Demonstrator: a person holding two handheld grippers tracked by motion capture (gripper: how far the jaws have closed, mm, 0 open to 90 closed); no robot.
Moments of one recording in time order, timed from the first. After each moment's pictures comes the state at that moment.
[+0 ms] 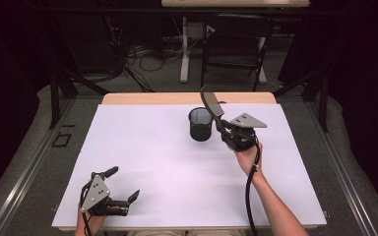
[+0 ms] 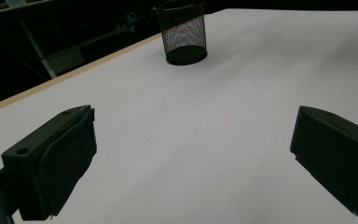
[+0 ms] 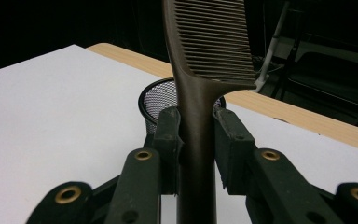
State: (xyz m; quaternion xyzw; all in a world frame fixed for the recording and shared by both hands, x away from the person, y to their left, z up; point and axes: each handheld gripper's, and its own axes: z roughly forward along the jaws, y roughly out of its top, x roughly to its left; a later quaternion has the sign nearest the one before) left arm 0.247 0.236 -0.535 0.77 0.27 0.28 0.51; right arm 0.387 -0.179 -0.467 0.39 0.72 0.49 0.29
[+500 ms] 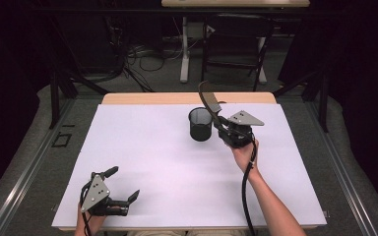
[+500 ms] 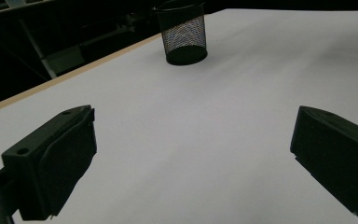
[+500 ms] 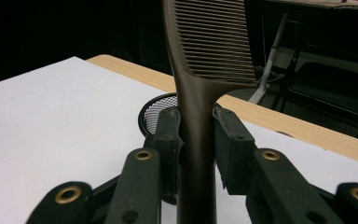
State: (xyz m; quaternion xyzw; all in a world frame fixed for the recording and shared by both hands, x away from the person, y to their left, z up) left arm 0.247 0.236 -0.534 0.76 0.27 0.28 0.51; right arm 0.397 -0.172 -0.468 0.39 0.71 0.51 0.30
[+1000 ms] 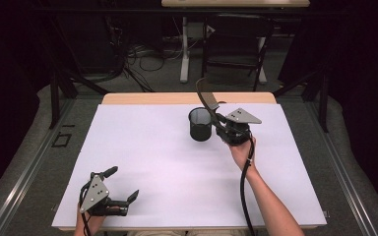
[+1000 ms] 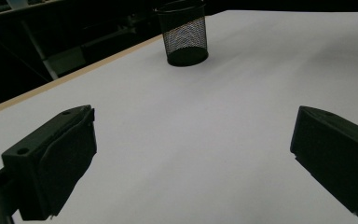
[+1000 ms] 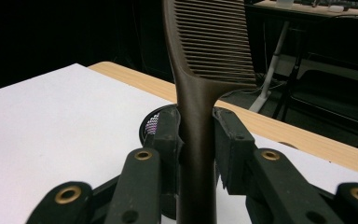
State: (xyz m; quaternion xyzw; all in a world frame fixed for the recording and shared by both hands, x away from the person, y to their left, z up) left arm 0.246 0.238 -0.534 0.76 0.27 0.28 0.51; right arm 0.404 -0.166 -0.466 0.38 0.70 0.51 0.31
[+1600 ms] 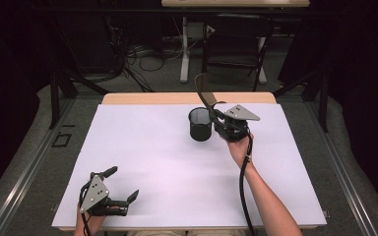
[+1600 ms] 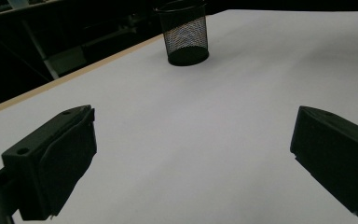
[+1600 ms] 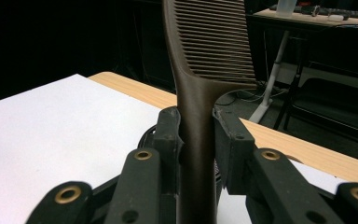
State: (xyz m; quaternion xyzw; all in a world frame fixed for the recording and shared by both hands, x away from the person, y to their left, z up) left arm 0.246 0.238 -0.534 0.76 0.27 0.28 0.51; right arm 0.414 -0.162 -0.464 0.38 0.70 0.53 0.31
